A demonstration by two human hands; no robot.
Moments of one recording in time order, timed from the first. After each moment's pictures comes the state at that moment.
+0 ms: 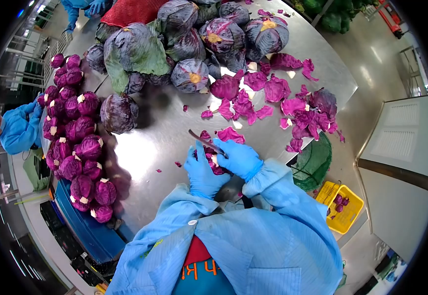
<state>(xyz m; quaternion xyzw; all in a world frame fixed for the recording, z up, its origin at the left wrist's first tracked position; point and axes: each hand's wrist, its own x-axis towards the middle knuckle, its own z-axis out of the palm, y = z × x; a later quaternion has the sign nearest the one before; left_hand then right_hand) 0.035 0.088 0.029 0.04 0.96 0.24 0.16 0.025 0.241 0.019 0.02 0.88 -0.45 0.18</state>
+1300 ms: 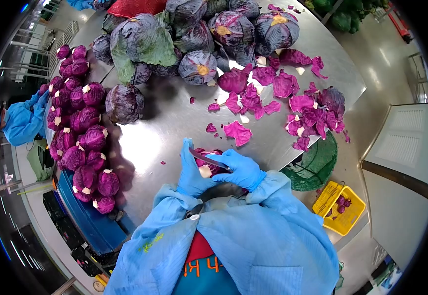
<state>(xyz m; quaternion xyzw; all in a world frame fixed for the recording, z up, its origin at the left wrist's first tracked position) 0.039 0.024 -0.009 0.14 0.88 0.44 0.11 0.061 0.222 0.021 -0.07 0.81 -0.55 0.18</state>
